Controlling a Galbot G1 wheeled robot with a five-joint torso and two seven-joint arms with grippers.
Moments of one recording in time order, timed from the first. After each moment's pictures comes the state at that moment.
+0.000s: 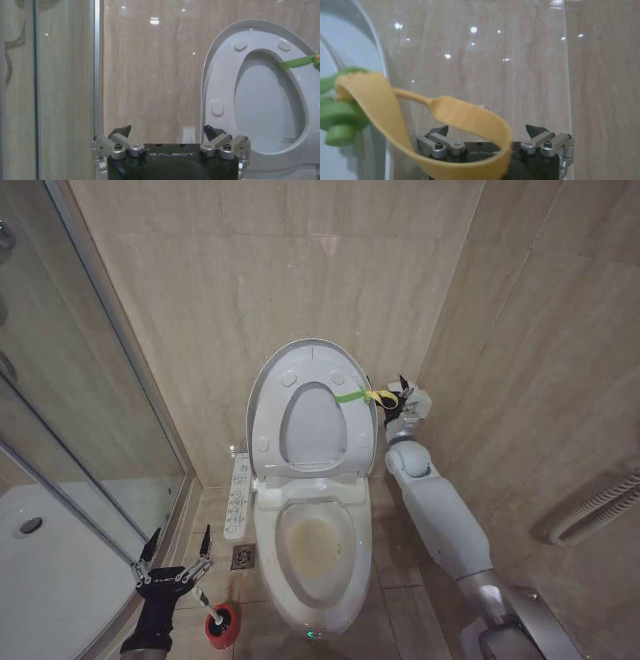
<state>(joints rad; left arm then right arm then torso) 1.82 -1.36 -0.61 -2.21 -0.21 -0.27 -0.08 -0.50 1.28 0.24 1.31 0.31 0.12 0.20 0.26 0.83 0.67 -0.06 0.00</state>
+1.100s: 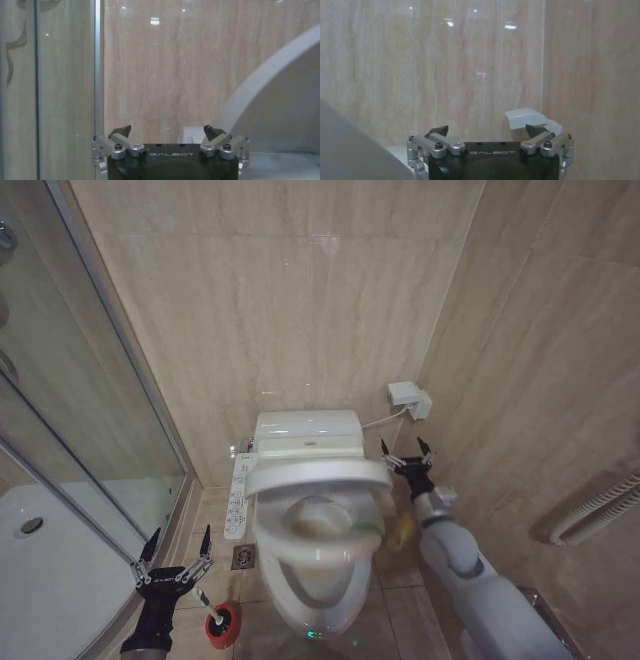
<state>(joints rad) 1.82 -1.36 -0.61 -2.21 -0.21 -0.27 -0.08 -1.08 1.10 0.35 1.82 0.40 0.04 0.26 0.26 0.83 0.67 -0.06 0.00</state>
